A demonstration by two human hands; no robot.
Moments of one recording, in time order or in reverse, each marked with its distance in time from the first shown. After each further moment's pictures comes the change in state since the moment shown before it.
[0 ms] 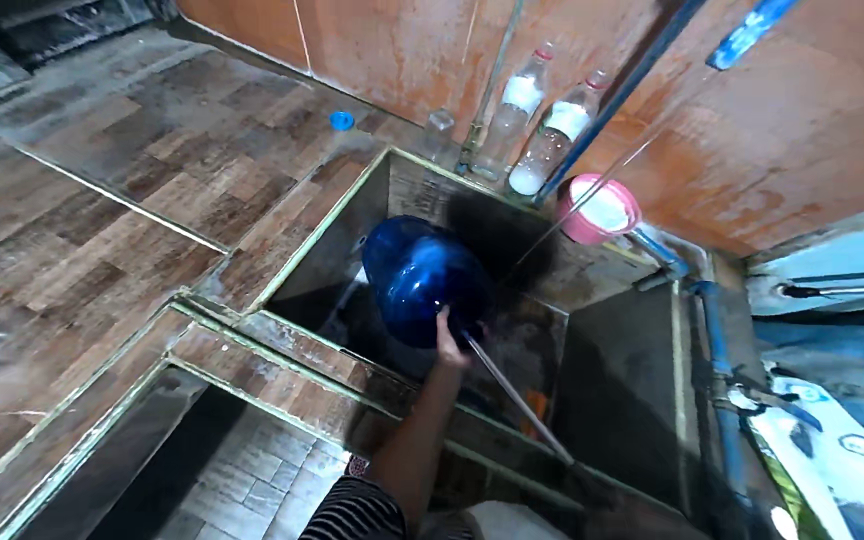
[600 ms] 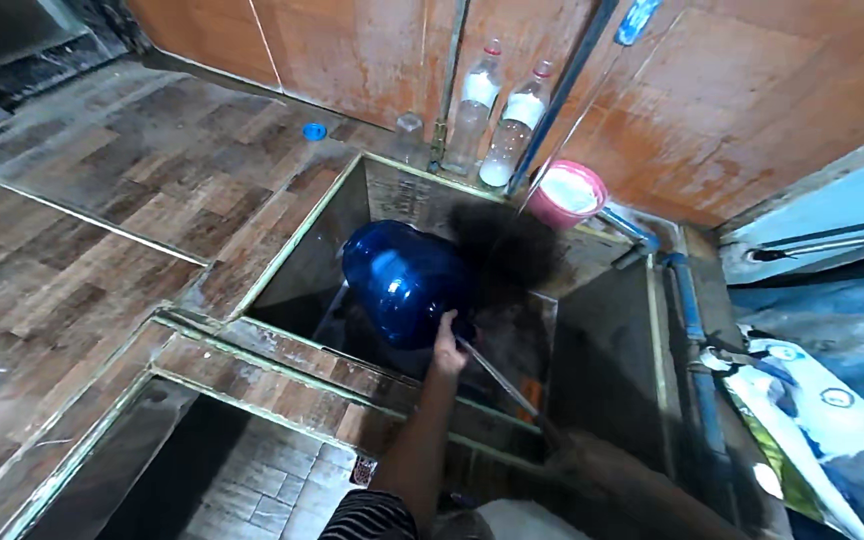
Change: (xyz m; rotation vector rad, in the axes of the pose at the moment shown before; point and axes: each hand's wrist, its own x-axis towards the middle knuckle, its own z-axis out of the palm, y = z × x) left_hand -0.004 -0.030 0.007 0.142 0.121 -0.024; right_hand 0.018 -0.017 -0.008 -0.269 0.090 -0.116
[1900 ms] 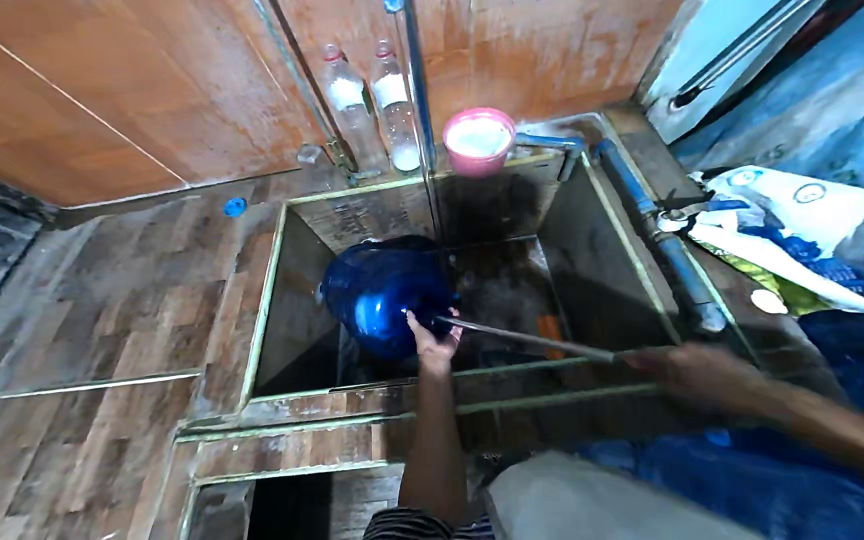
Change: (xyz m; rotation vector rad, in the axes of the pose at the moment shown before) left_hand -0.008 0.005 -0.019 0.043 -0.047 0.033; right_hand -0.071 0.064 -0.003 -0.478 0.371 0.085
